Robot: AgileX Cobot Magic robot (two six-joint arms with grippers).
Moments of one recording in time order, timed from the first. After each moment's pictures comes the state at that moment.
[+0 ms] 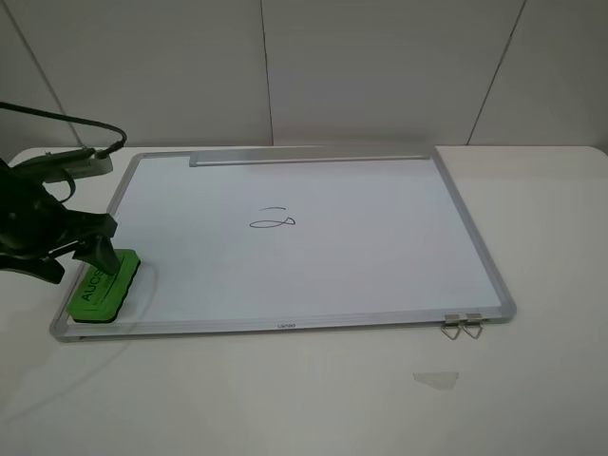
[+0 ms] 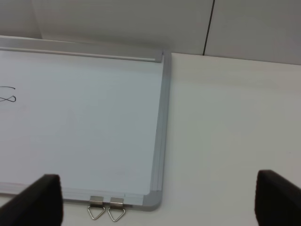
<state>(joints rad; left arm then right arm) -0.01 1.71 -0.79 -0.25 0.55 0.12 0.04 0.00 -0.53 0.00 1.05 -0.05</state>
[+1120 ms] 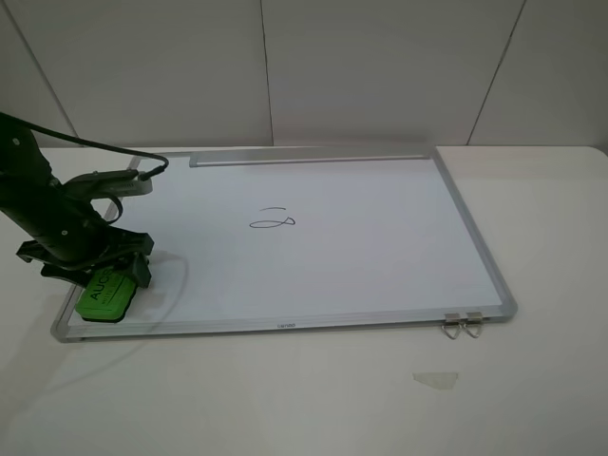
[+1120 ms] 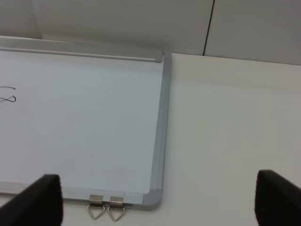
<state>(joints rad) -0.11 1.87 -0.81 -0.25 0.43 0.10 0.04 0.00 -0.53 0.00 1.05 -0.05</state>
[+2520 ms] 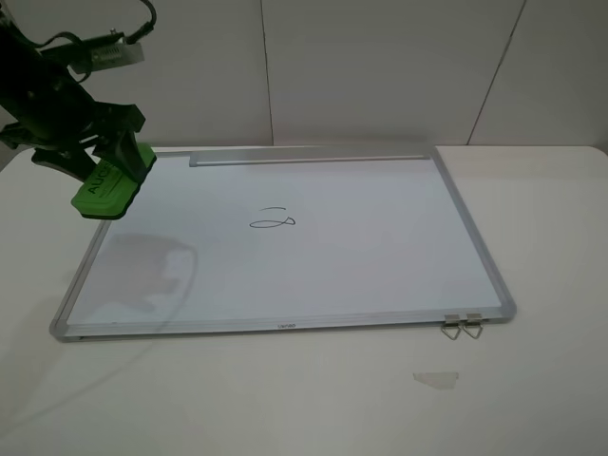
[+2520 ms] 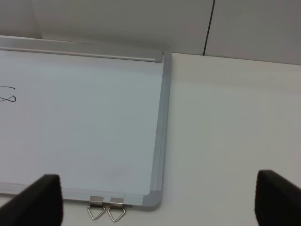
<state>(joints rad) -0.15 1.71 -1.24 -0.23 0.88 0.09 0.04 0.00 -0.53 0.00 1.05 -0.05</state>
